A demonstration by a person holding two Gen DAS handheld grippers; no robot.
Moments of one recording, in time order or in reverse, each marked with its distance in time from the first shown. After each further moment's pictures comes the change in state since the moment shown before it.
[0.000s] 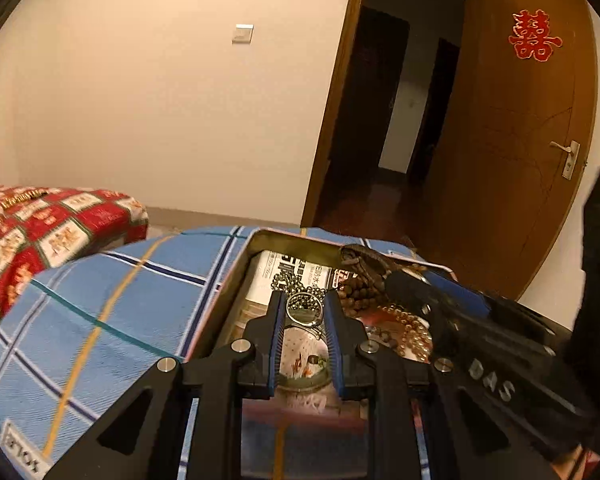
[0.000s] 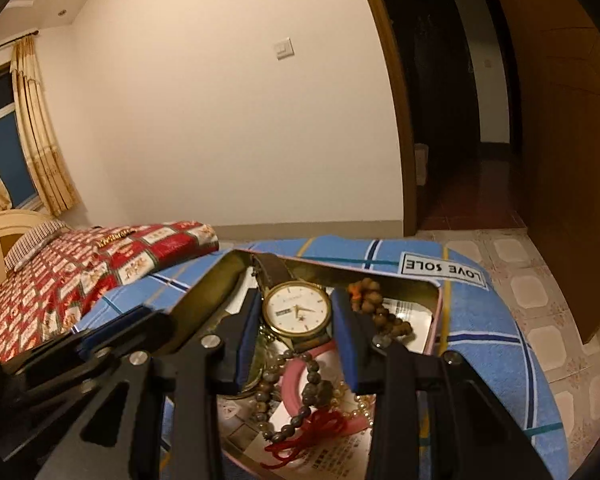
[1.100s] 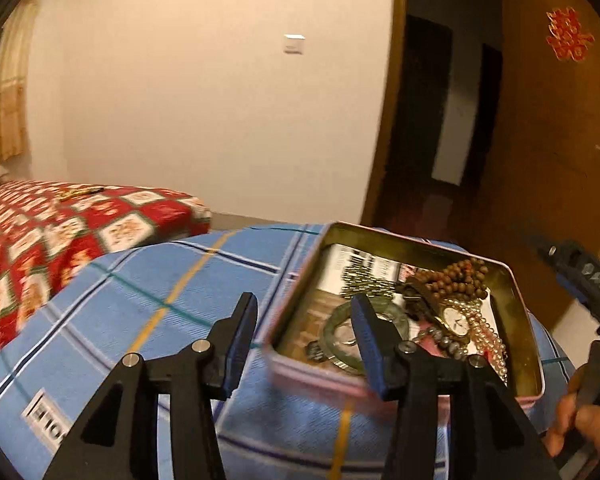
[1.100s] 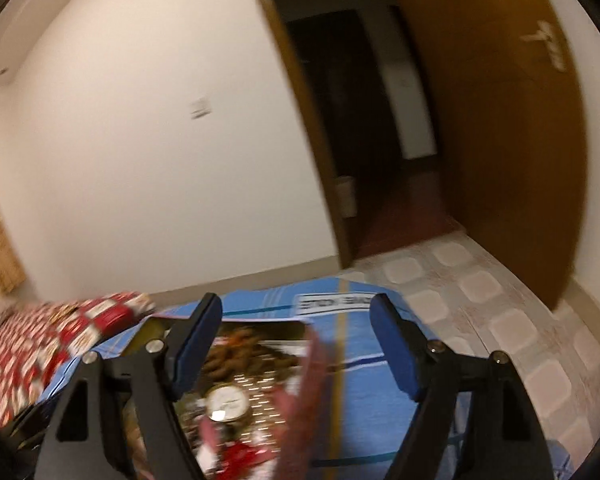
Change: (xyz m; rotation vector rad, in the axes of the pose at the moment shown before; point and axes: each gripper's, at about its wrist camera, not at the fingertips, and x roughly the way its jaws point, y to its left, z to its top) left arm -0.031 0.008 -0.022 -0.036 -0.073 0.229; right arm -0.036 -0.060 0.000 0.226 -0.186 -0.248
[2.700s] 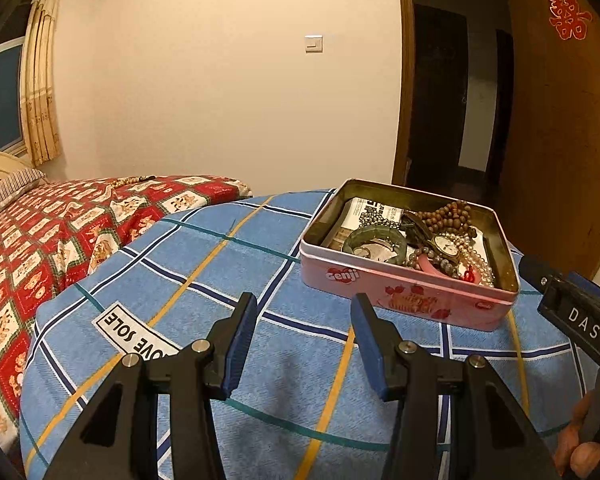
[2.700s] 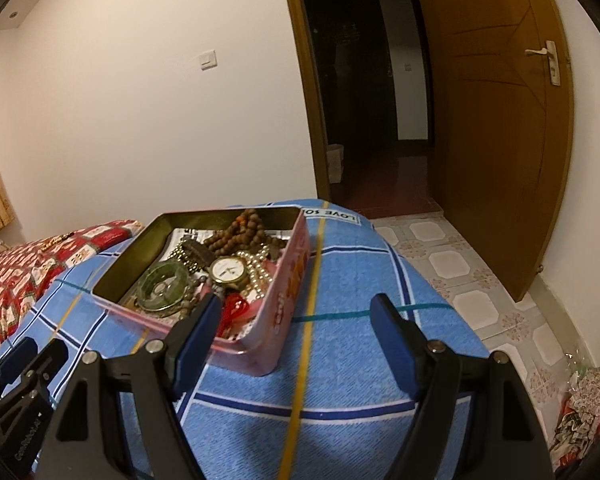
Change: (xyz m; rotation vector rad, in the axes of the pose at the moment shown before) left arm -0.066 -0.009 -0.048 0.044 0.025 0.133; right arm -0.060 0.019 -0.054 -0.164 0.129 -0.047
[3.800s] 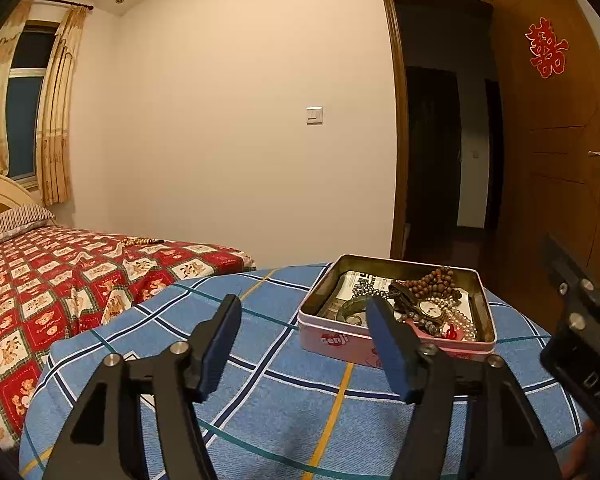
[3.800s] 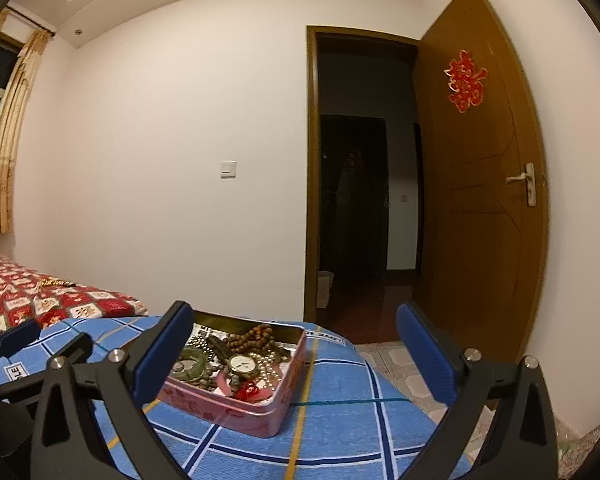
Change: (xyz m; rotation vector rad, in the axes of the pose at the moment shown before) left arm -0.036 -0.006 0.001 -0.002 -0.279 0.012; right arm -0.074 0.033 -0.012 -0.162 -0.488 -0.066
